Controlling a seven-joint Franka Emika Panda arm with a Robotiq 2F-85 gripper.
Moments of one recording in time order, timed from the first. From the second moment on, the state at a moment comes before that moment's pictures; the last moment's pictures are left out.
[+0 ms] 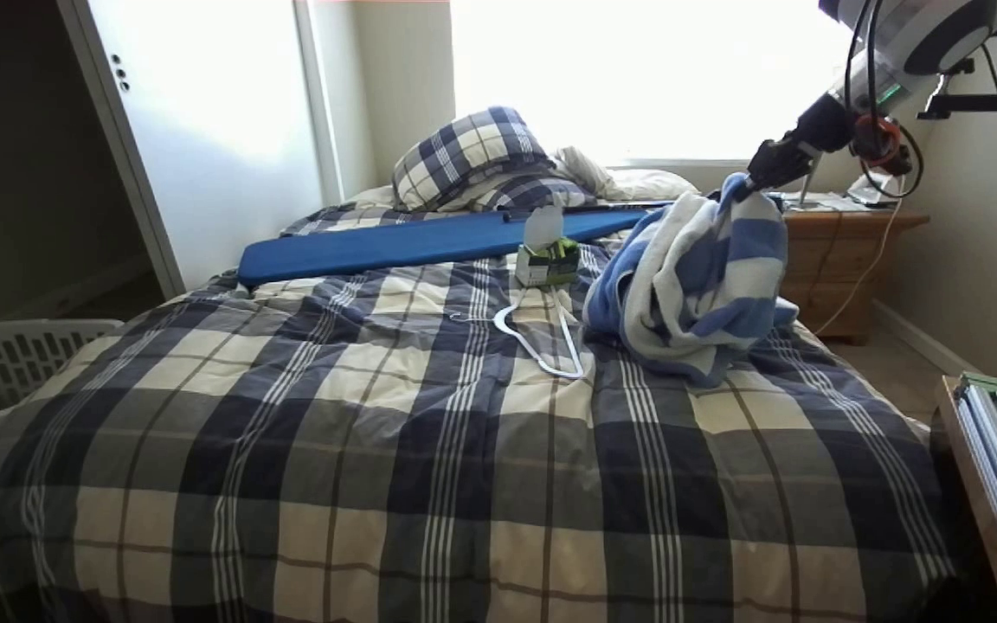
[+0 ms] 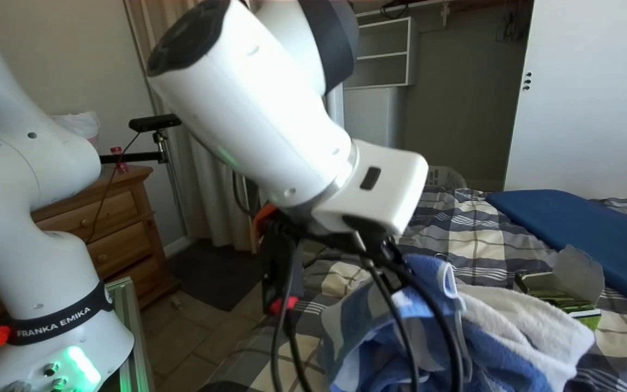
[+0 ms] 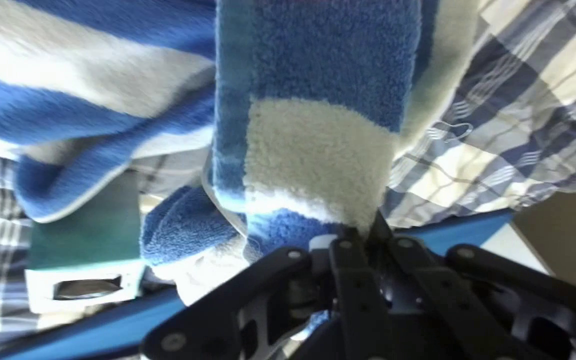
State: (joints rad) arm -0.77 -0.09 -0.03 -2.53 1.21 2.65 -1.30
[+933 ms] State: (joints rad) arm -0.62 -0.12 -0.15 -2.54 1.23 2.64 -1.30
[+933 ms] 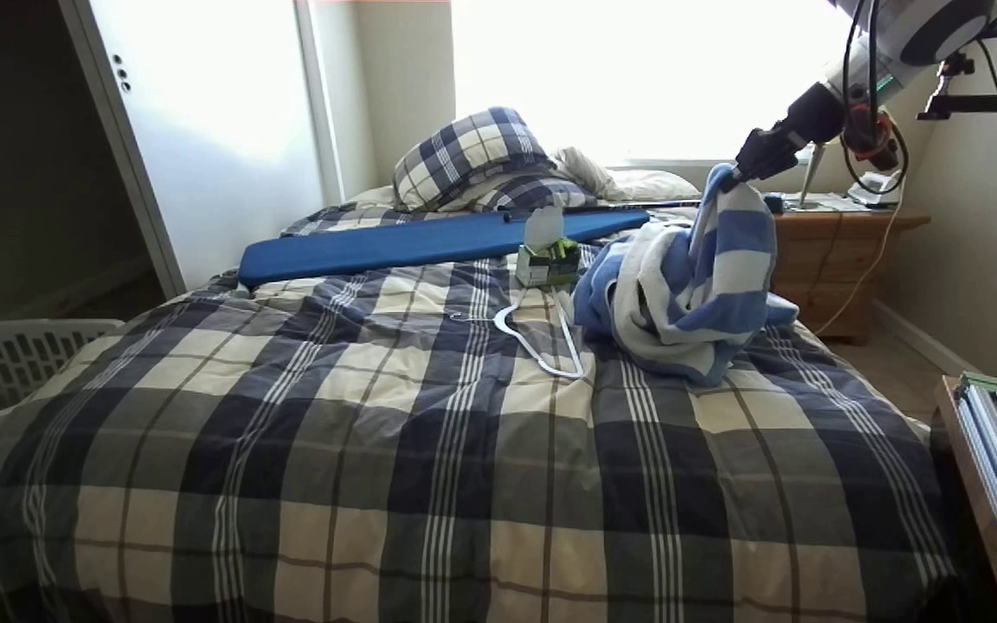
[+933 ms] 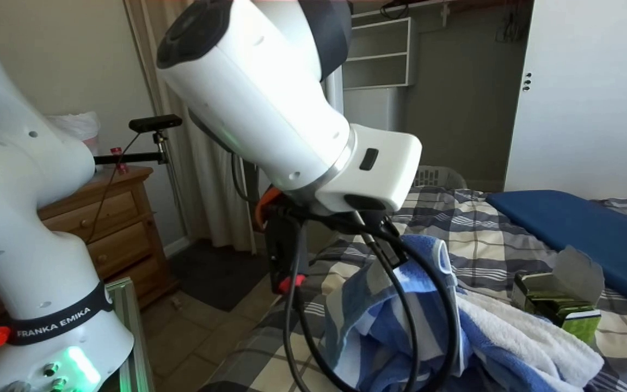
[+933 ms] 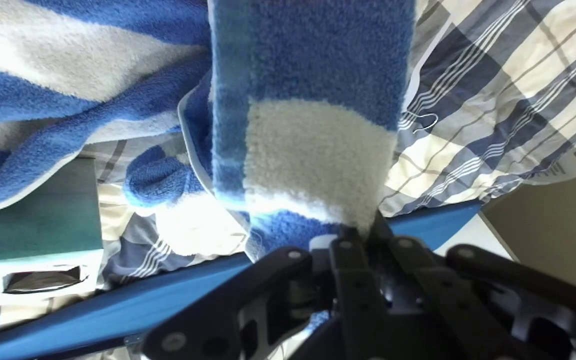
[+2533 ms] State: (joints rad) arm -0.23 -0.21 -0.23 -2.17 2.05 2.88 -1.69
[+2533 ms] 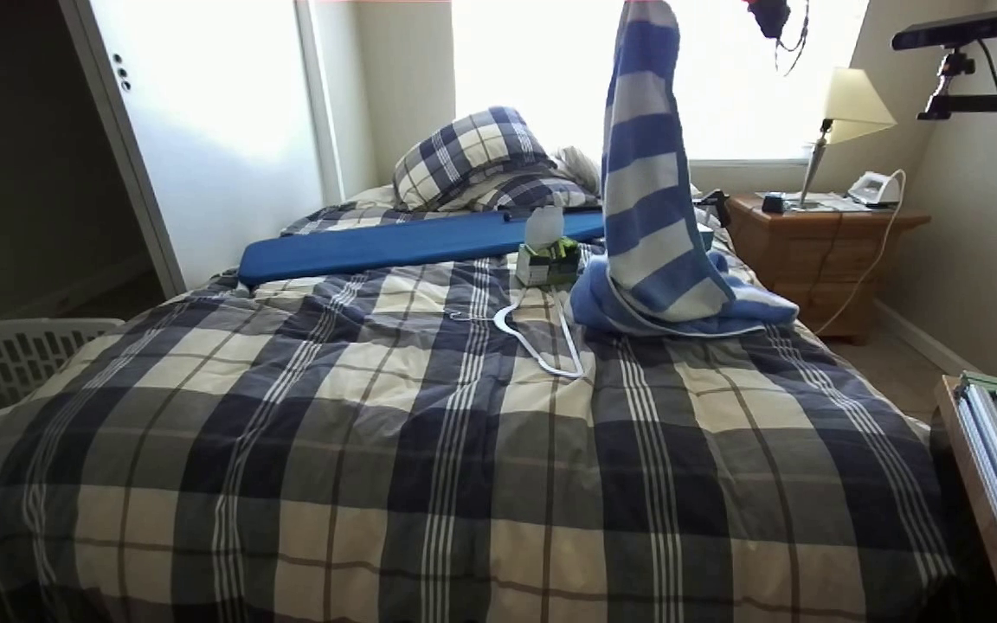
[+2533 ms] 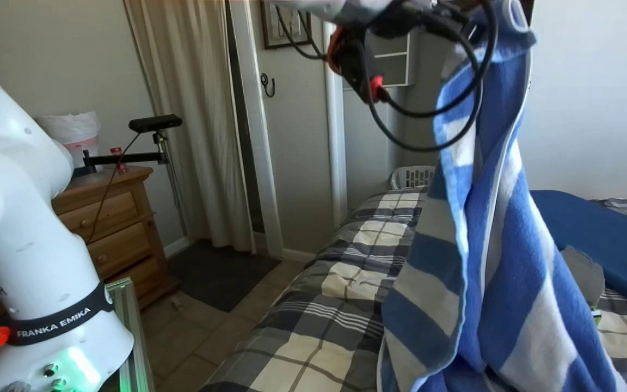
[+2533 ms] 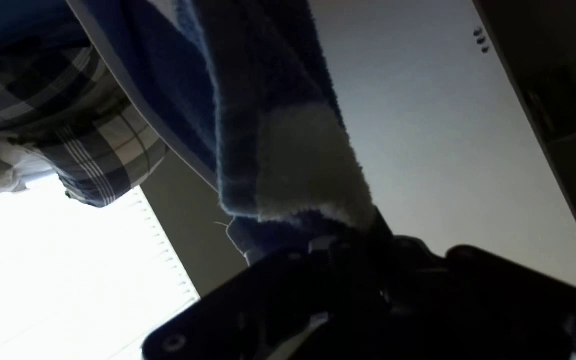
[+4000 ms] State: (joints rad) arm -0.11 0.38 -0.33 -1.86 2.52 2.80 -2.15
